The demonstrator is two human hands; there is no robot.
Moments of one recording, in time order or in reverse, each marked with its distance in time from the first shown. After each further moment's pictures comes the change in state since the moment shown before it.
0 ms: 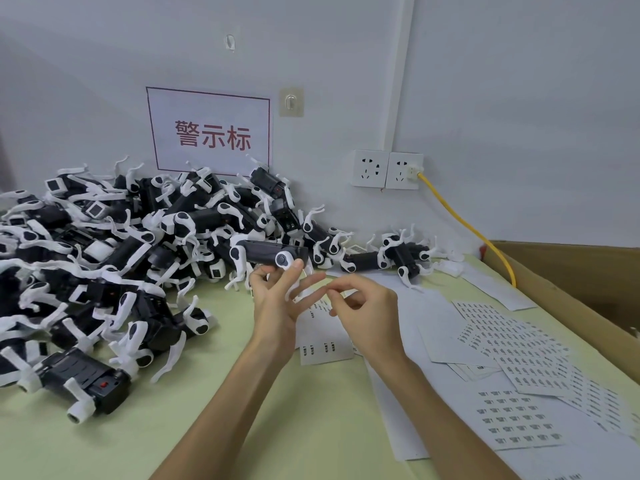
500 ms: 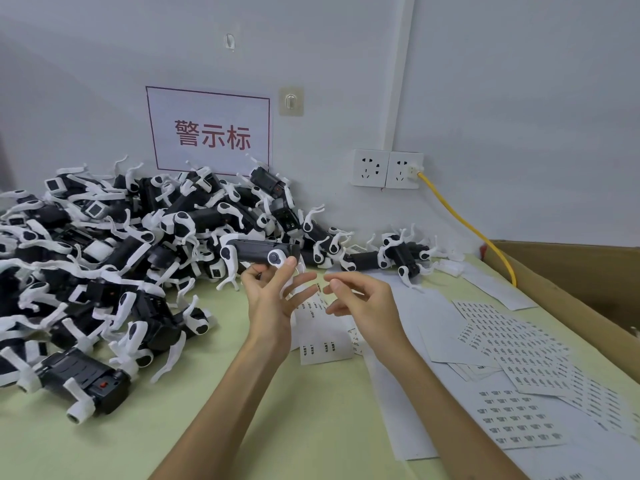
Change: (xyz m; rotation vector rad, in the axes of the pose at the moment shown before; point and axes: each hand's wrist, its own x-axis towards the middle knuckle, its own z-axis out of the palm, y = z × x) left_hand 0.003 0.004 -0.002 0.034 0.066 0.061; right_hand 0.007 -0.006 -0.008 0.330 -0.148 0.295
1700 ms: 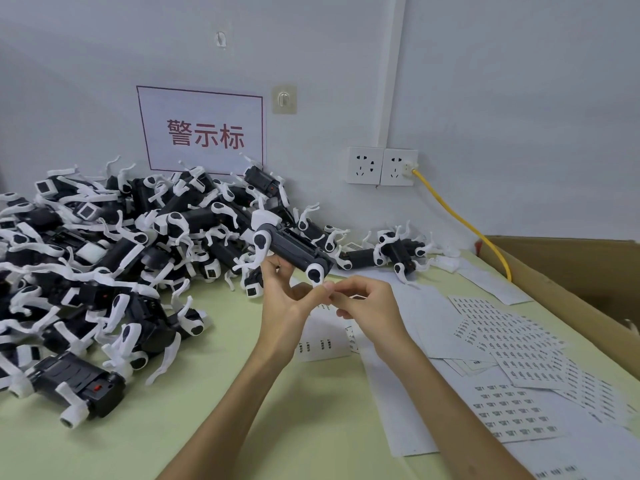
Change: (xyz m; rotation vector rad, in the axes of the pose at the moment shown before) left_hand -0.007 -0.015 -0.003 0.390 -0.347 0.227; right_hand 0.004 0.003 -0.007 -0.075 0.037 0.152
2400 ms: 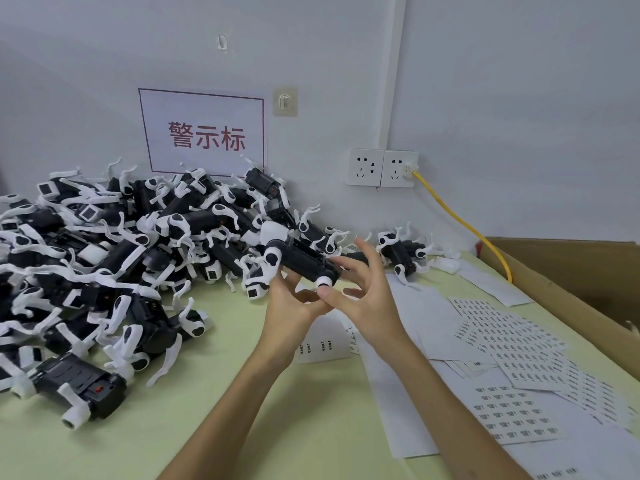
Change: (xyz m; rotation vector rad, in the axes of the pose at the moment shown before) left_hand -0.002 0.006 0.004 0.047 -0.052 -0.116; right_hand -0.001 -0.002 0.004 0.062 -0.032 -0.254
